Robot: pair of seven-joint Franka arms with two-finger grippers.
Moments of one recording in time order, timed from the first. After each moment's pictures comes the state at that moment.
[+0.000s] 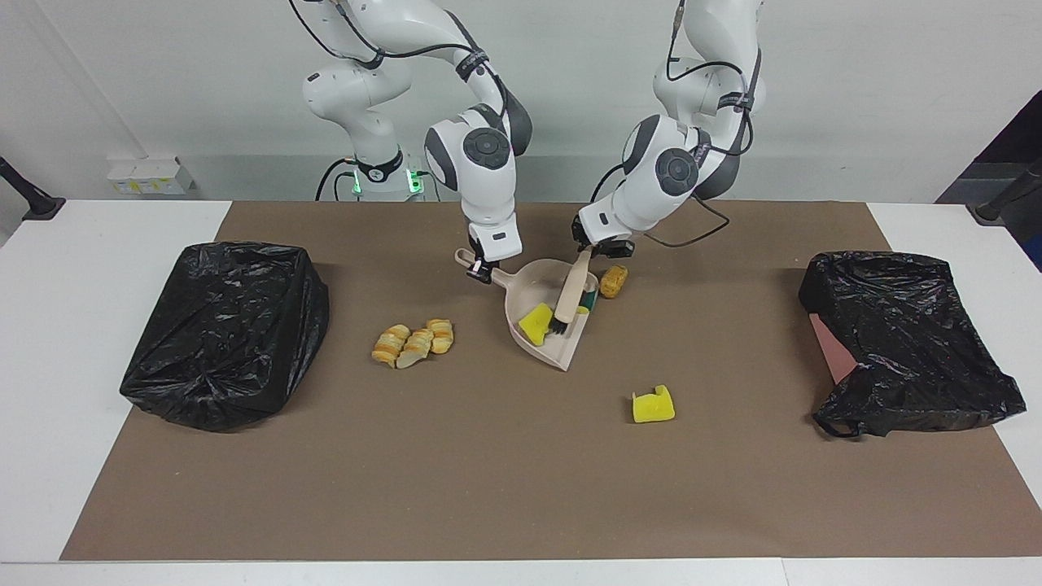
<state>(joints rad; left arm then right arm) -0.50 0.00 -0.06 -2.20 -0.43 1.98 0.08 0.59 0.12 -0.01 -2.10 0.03 2.13 -0.54</state>
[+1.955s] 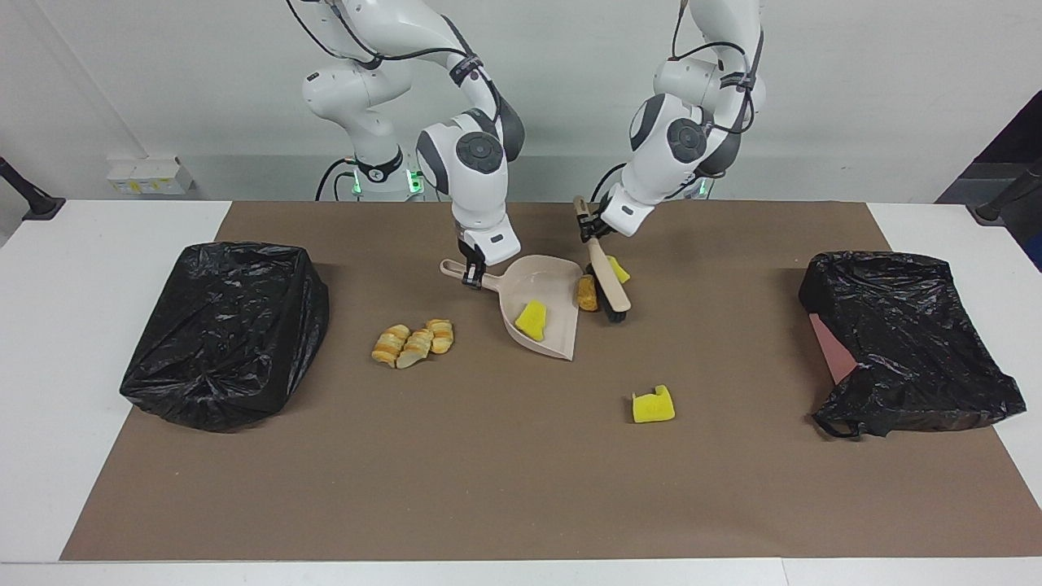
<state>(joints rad) -0.56 -0.12 -0.07 -2.36 -0.51 2.16 -0.53 0.56 0.12 -0.01 -2.11 -0.03 2.13 -0.77</state>
